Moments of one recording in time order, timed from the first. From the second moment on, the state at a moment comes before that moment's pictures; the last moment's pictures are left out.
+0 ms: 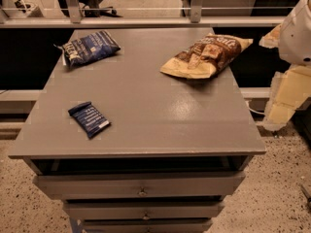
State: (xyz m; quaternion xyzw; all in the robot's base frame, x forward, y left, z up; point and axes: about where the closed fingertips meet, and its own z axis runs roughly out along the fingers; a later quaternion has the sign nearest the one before) arm 0.438 -0.216 0.978 -0.60 0.78 -0.04 0.16
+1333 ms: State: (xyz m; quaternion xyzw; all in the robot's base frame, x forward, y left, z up) arm 0.572 -0.175 0.946 -0.52 0.81 0.02 0.27
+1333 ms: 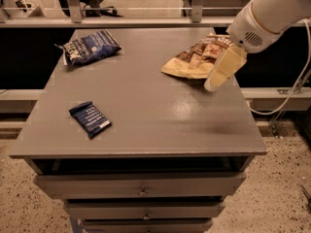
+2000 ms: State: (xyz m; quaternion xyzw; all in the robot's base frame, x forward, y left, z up) arm 0.644 -0.147 0.917 -0.46 0.83 0.04 0.32
